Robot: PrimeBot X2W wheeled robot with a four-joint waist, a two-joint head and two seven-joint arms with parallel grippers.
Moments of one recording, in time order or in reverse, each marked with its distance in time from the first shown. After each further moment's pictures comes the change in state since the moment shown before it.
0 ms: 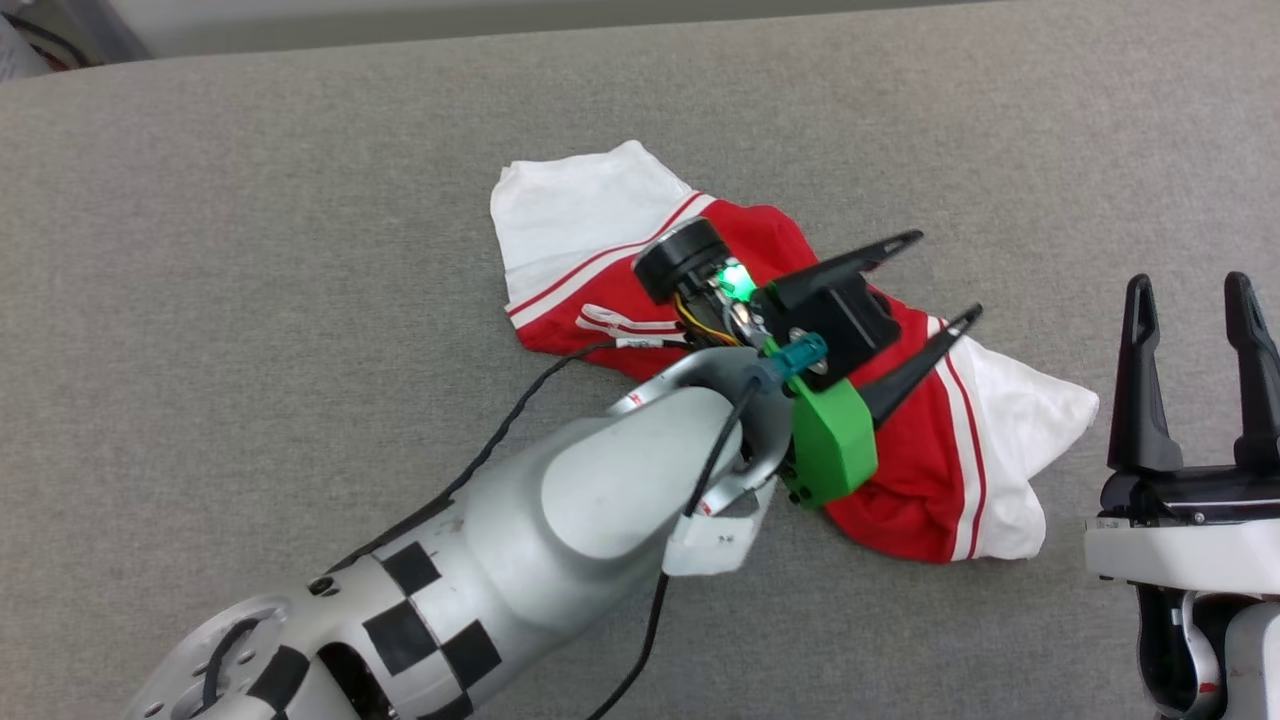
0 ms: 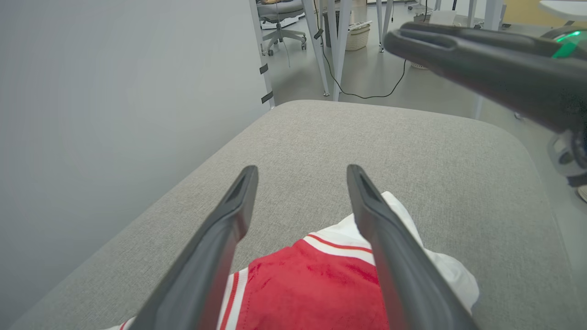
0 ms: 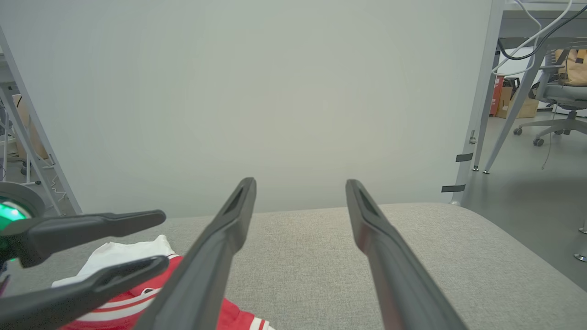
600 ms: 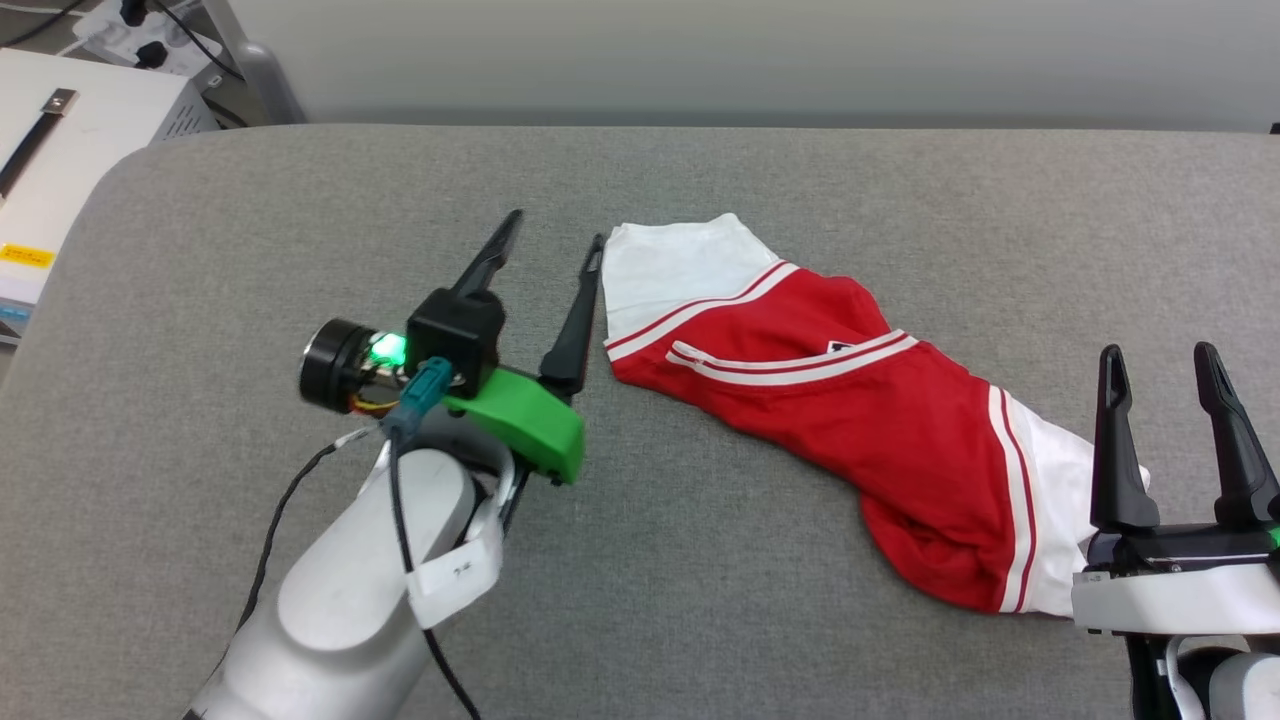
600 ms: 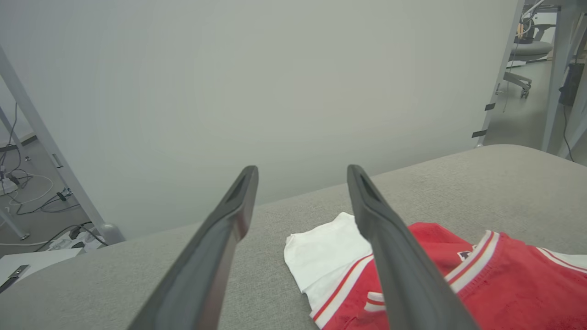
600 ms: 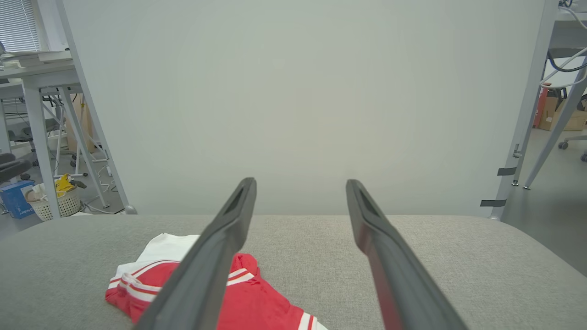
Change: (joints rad) left arm 0.389 0.234 0.510 -0.234 0.105 0.217 -0.017; right arm 0.089 0.000 0.002 0.032 -0.037 0.000 0.000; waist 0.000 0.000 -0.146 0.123
